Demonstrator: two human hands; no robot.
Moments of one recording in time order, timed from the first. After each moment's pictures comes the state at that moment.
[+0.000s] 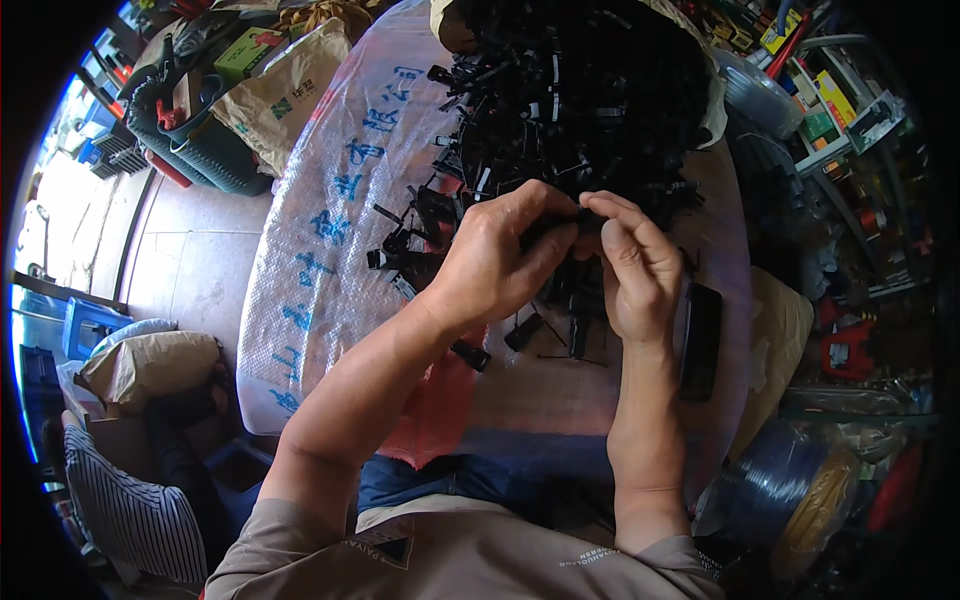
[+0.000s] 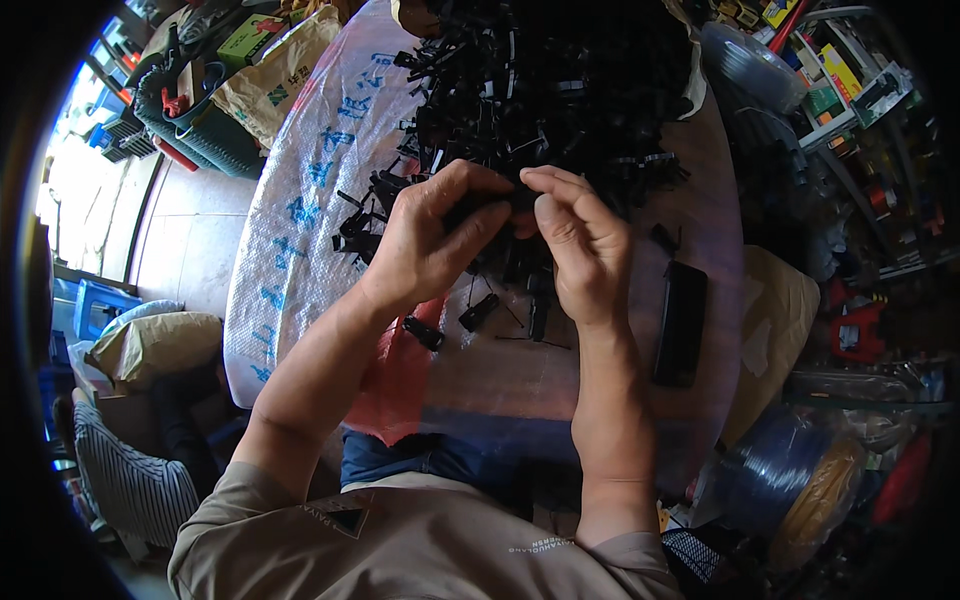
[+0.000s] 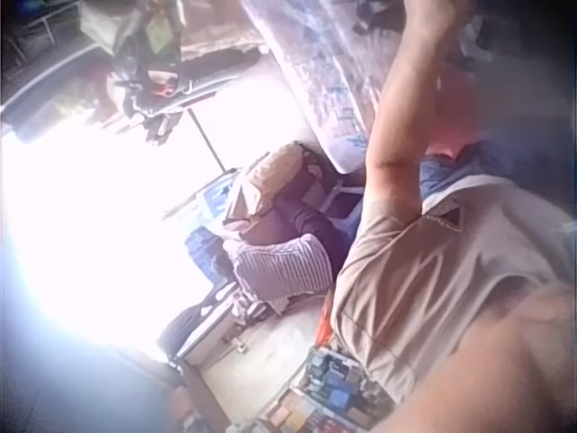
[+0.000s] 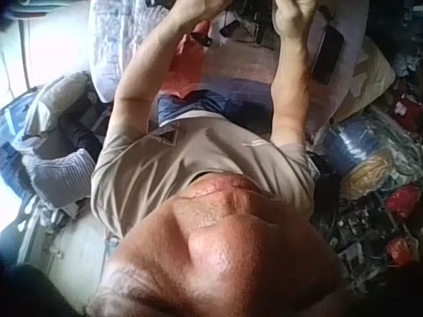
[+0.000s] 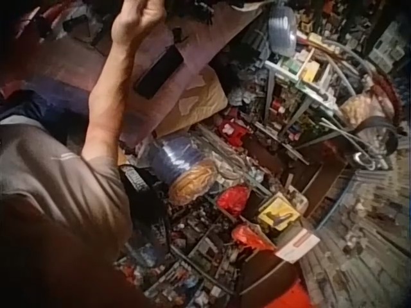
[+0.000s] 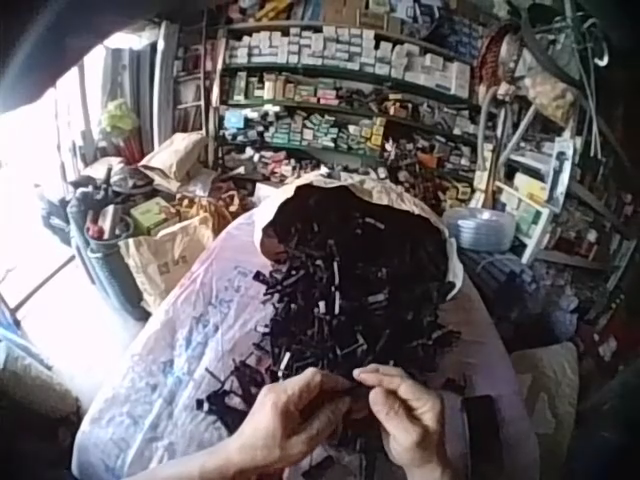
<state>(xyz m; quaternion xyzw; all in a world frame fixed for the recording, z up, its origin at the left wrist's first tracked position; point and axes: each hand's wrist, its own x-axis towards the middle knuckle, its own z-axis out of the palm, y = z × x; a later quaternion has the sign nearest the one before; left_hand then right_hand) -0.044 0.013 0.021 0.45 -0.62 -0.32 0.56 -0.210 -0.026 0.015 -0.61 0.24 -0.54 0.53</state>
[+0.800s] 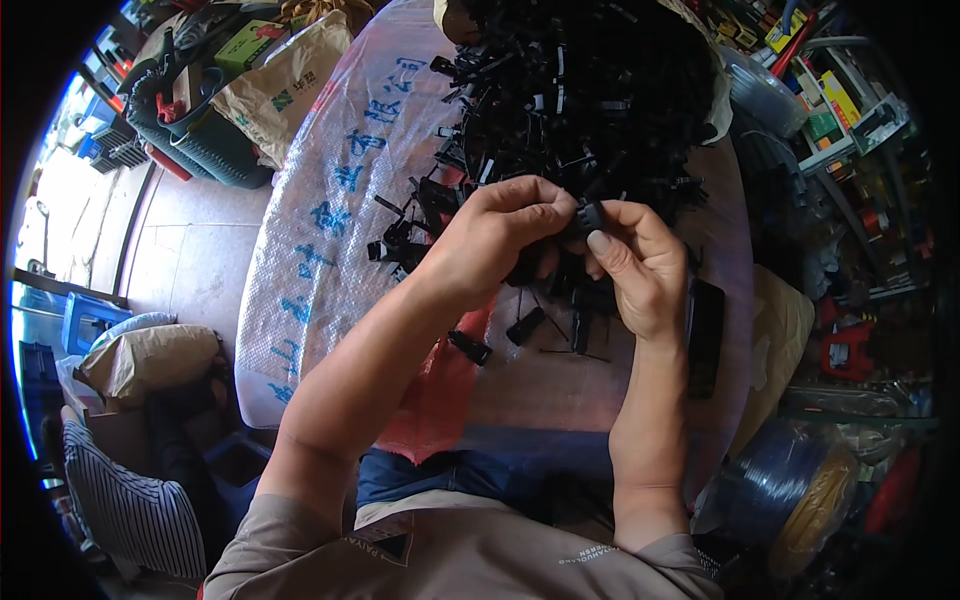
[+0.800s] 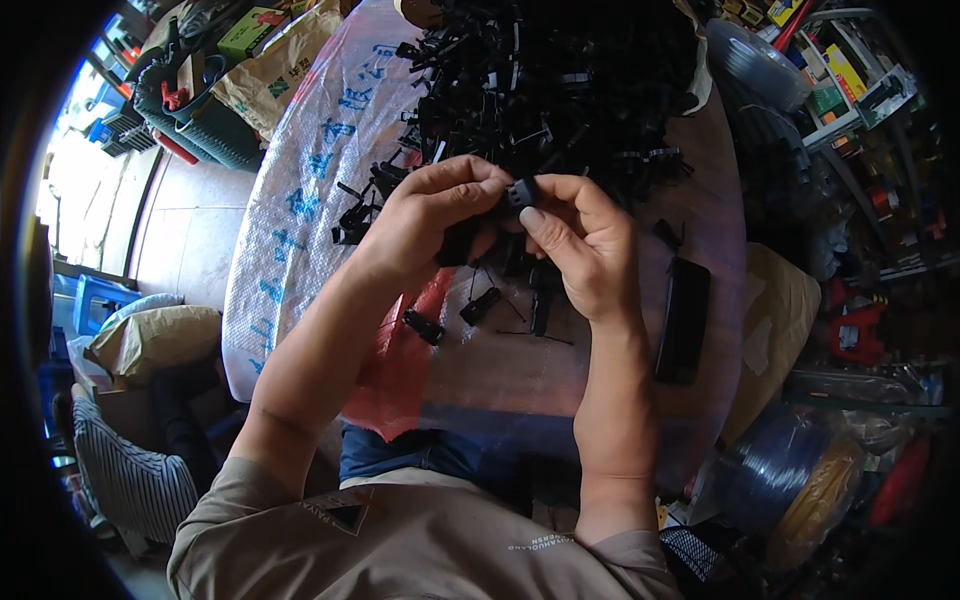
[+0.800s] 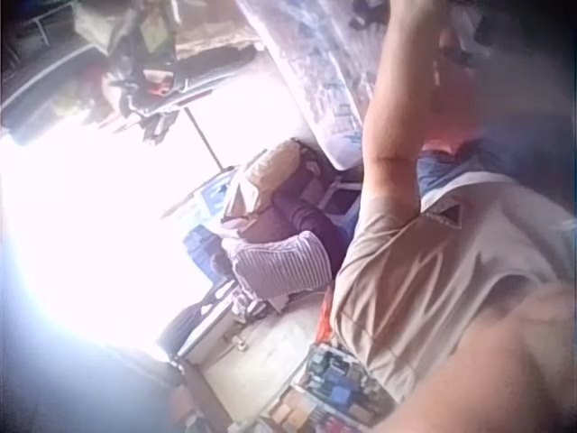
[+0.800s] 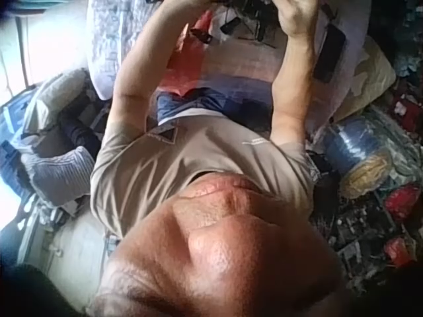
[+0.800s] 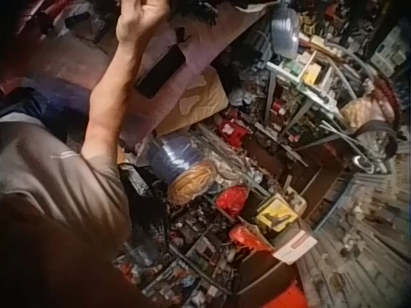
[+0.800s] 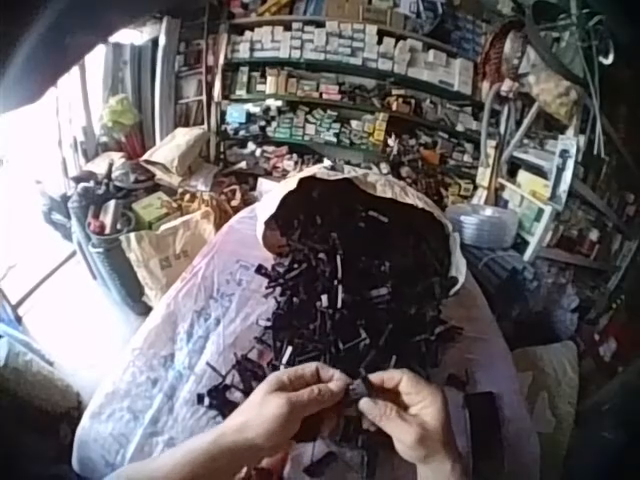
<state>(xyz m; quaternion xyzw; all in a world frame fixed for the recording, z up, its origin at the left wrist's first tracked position) -0.037 0.010 0.024 0.35 -0.38 -0.65 0.56 -0.215 -0.021 0.022 -0.63 0.29 -0.46 0.55</state>
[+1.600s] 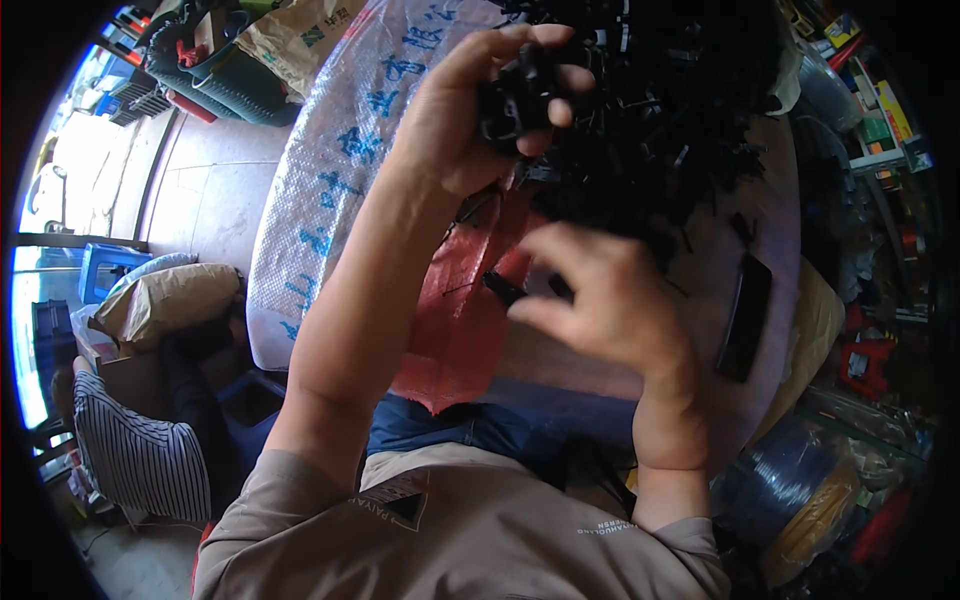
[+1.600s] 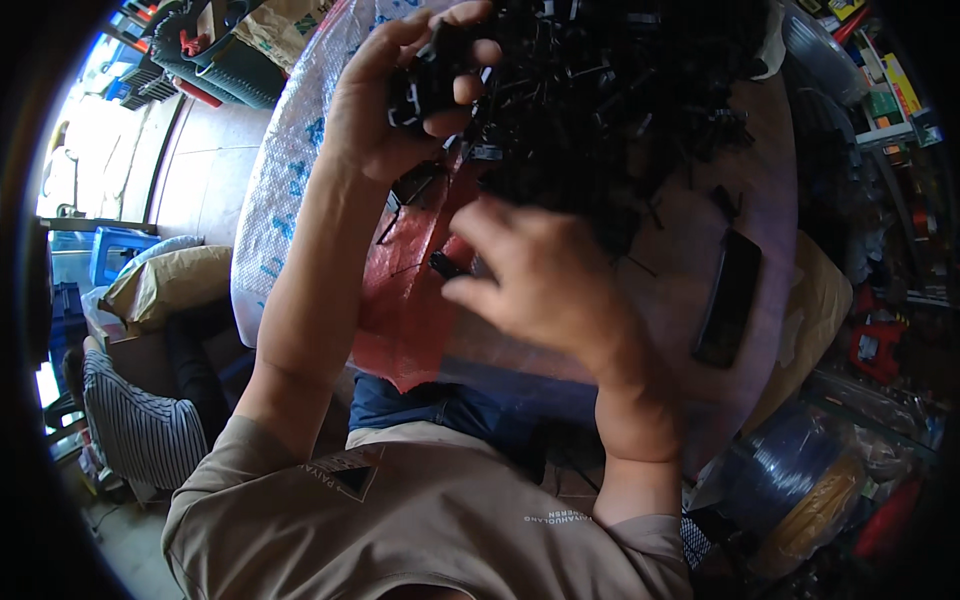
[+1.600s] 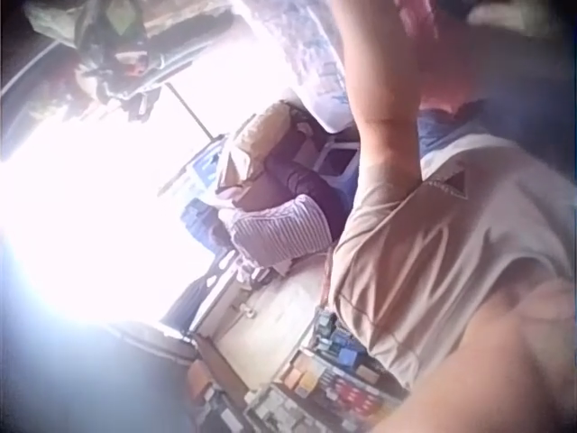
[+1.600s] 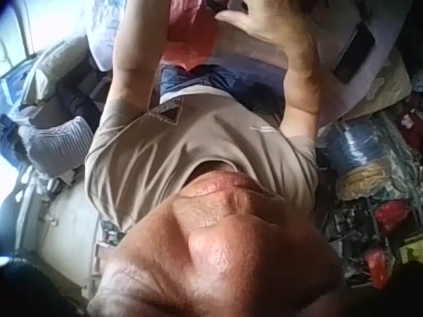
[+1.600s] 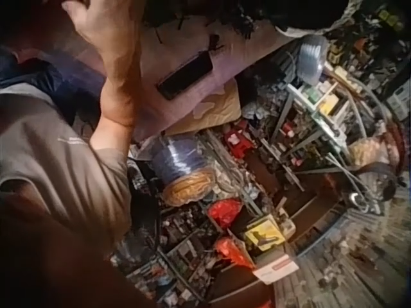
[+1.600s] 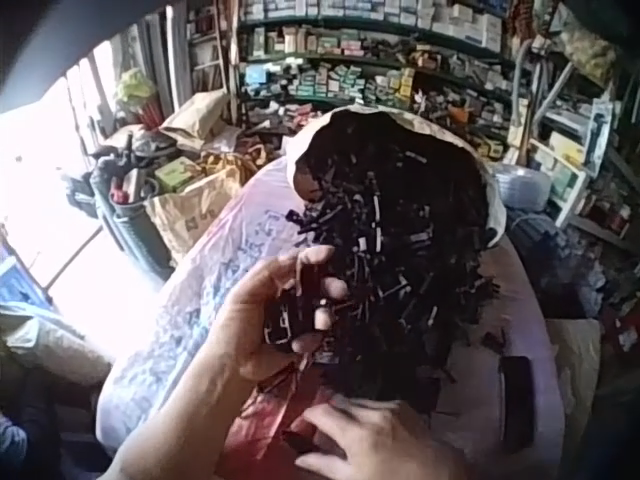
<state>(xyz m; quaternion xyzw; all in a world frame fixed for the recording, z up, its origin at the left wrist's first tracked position) 0.021 -0.012 0.013 0.14 -0.28 -0.71 0.63 -0.180 0.022 0.021 -0.89 0.22 -0.21 0.33</state>
